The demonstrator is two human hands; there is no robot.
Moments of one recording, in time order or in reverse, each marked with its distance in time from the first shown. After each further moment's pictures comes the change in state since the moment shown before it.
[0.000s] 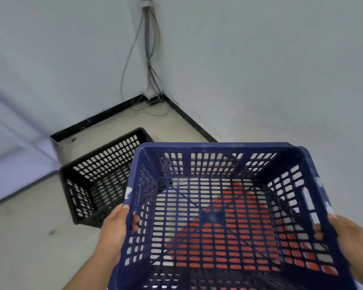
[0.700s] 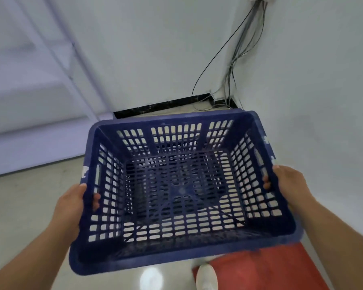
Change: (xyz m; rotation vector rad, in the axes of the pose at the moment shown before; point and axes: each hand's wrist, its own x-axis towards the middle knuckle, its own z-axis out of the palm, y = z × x) left_hand 0.143 0.067 -0.208 -0.182 0.489 -0.069; right_hand 0.062 -0.260 0.328 -0.082 -0.341 -0.290
